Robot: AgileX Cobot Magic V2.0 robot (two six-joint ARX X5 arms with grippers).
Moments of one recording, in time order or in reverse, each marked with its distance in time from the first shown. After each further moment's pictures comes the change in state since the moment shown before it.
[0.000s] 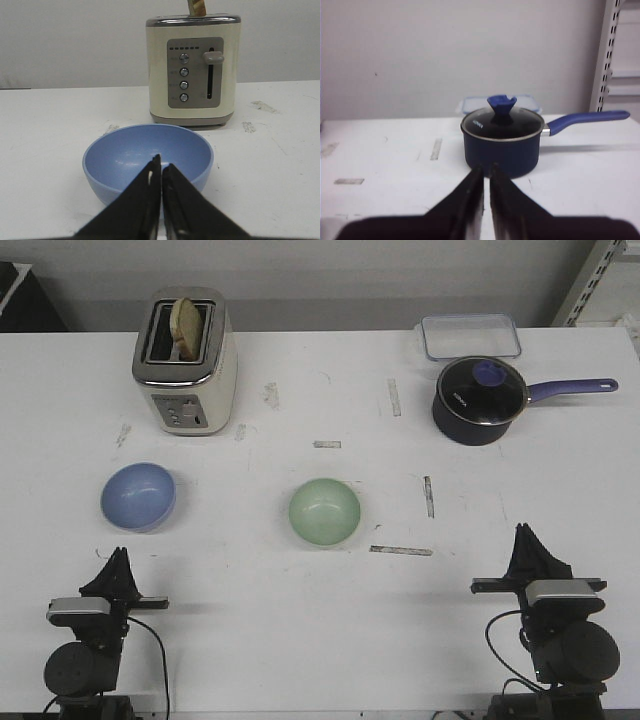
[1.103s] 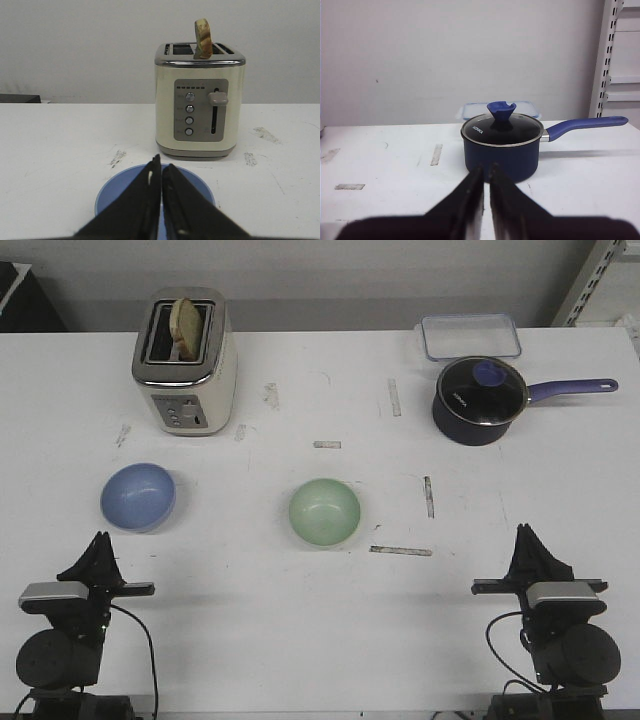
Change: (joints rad) left arm 0.000 0.204 0.274 -0.089 -0.027 -0.027; right arm 0.000 -0.012 0.000 0.000 0.000 0.000
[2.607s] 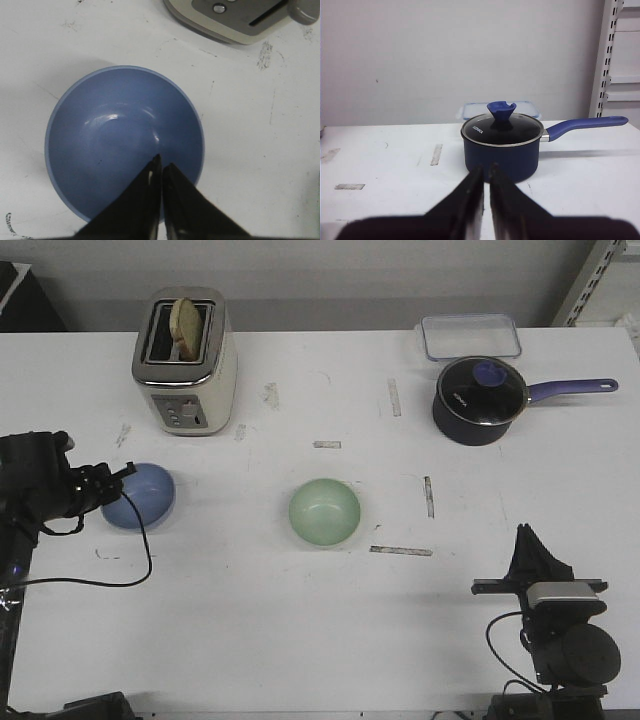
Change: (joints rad) left arm 0.240 1.156 0.989 -0.802 0.348 -0.237; right arm 0.000 0.000 0.000 0.000 0.000 0.000
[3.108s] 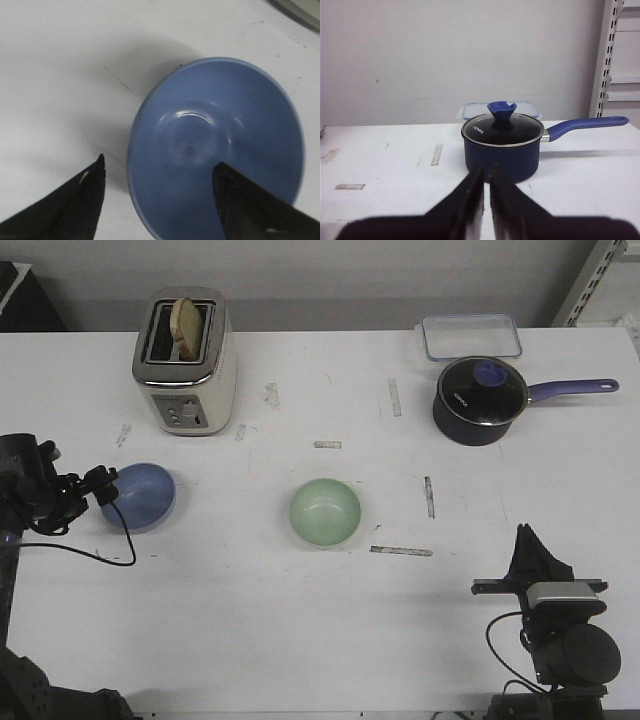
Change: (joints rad) left arm 0.107 0.164 0.000 -0.017 0.000 0.083; right arm 0.000 0.000 0.000 0.000 0.000 0.000
